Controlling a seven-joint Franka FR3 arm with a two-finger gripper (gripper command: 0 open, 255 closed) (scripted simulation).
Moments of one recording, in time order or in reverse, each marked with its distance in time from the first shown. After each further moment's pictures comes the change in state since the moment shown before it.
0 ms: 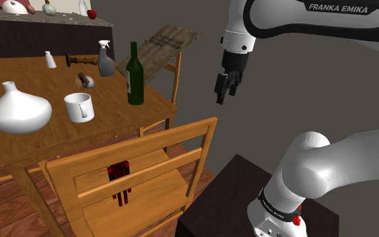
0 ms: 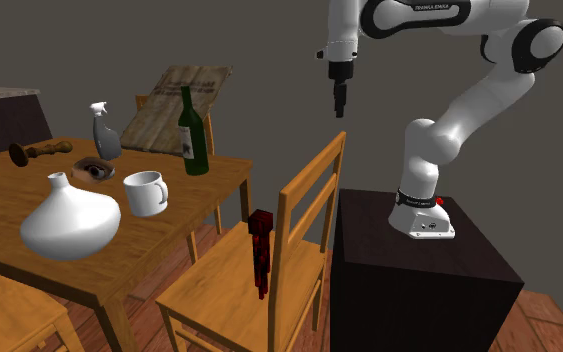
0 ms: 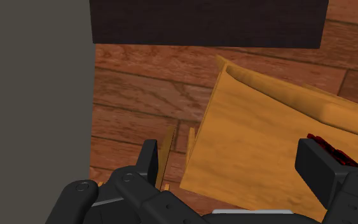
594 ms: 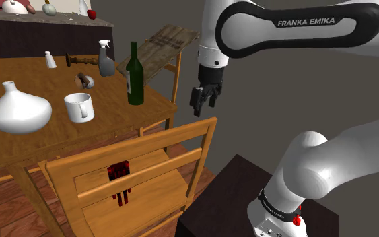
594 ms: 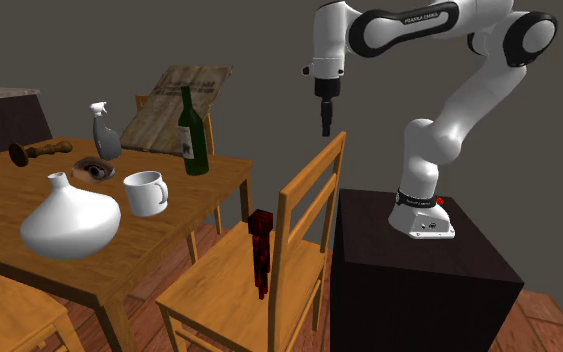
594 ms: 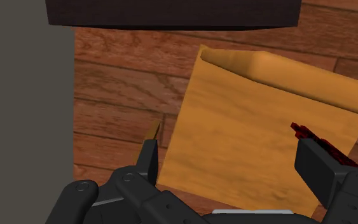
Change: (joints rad) arm 0.038 0.131 0.109 -0.025 0.076 0.163 0.127
